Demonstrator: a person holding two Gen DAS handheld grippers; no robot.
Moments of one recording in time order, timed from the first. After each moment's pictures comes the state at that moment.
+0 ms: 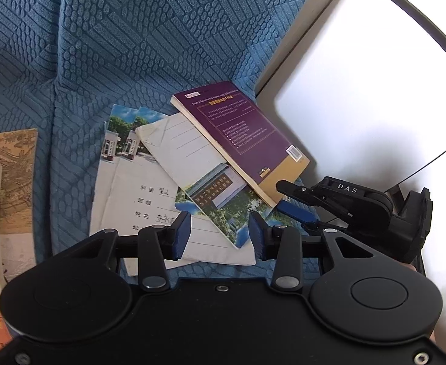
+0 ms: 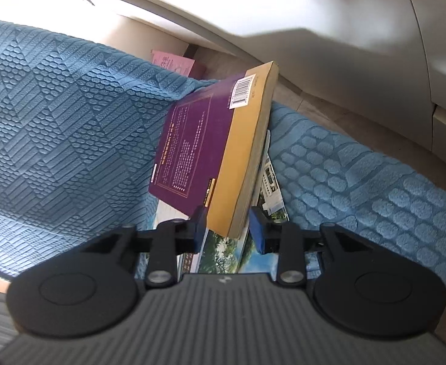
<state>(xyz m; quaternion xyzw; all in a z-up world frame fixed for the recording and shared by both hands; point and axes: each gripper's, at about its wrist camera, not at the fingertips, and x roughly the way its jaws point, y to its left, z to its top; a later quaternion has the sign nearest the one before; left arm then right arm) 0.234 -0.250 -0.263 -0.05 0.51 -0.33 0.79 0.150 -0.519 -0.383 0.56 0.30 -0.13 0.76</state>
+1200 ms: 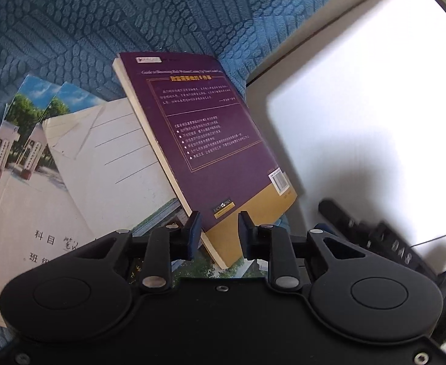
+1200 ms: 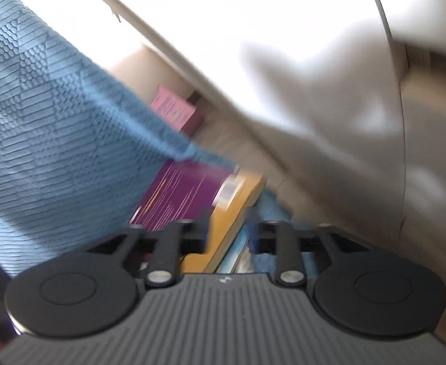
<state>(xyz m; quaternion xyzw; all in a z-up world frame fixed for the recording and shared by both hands) 0.301 -0.340 -0.335 -0.13 0.57 -0.34 0.74 0.151 -0.553 -0.338 0.40 0.24 -0.21 0.86</state>
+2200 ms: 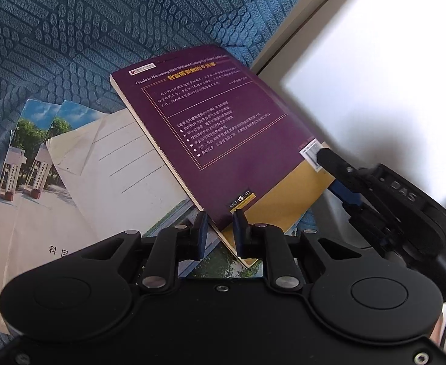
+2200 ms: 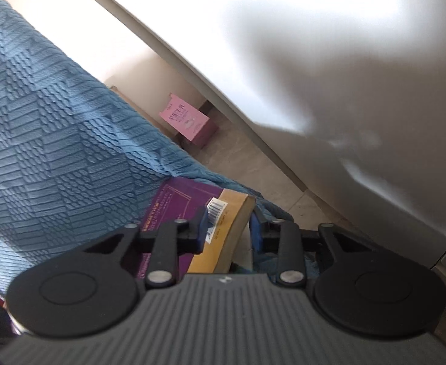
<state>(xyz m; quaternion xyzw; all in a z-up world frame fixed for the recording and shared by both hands) 0.295 -0.352 -0.336 -0.05 0.57 -0.33 0.75 0.180 -0.553 -0.354 0.43 0.21 -0.17 0.86</state>
